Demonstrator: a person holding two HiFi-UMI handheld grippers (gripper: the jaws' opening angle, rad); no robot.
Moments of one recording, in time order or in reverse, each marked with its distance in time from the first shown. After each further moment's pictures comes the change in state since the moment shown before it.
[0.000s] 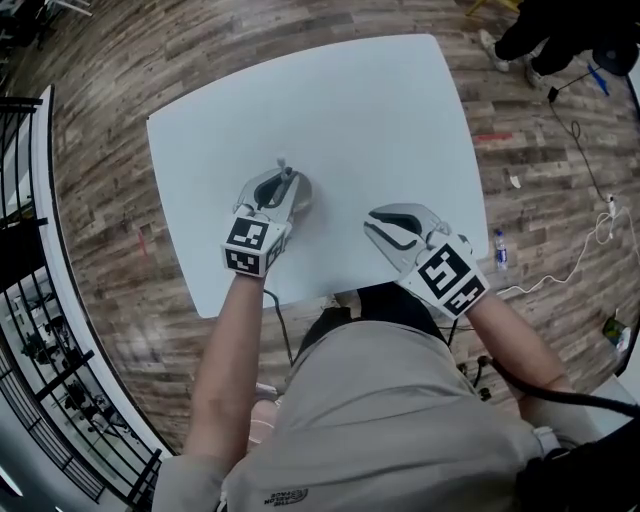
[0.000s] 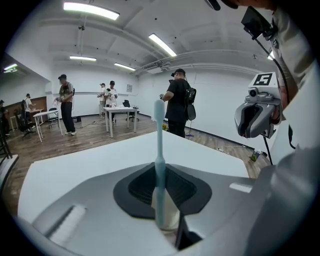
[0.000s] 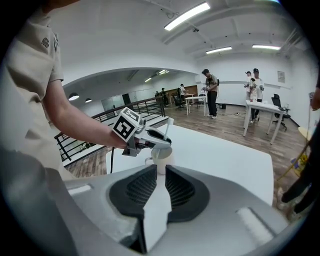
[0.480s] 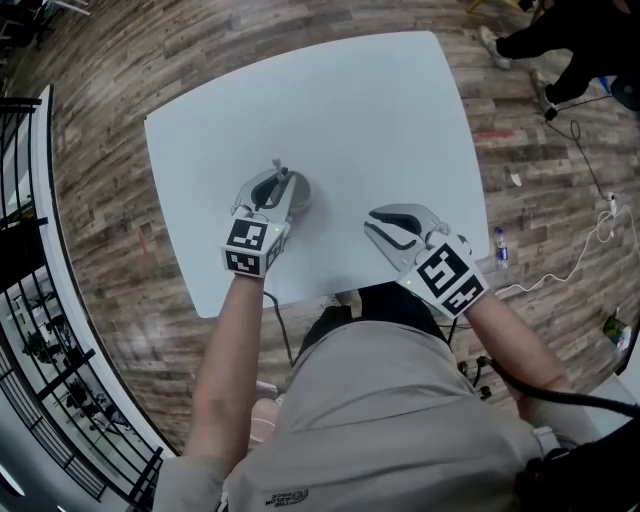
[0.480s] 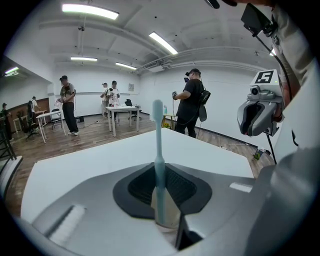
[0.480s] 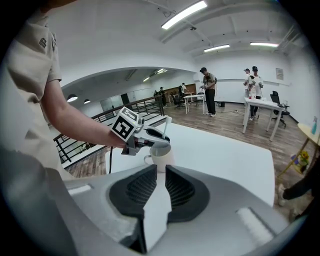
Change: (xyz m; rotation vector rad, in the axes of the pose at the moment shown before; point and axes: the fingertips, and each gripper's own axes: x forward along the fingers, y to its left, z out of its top) left arm 0.001 0.008 -0.010 0.014 0.016 0.037; right arm 0.005 -0.003 -0.007 0.024 0.011 0.000
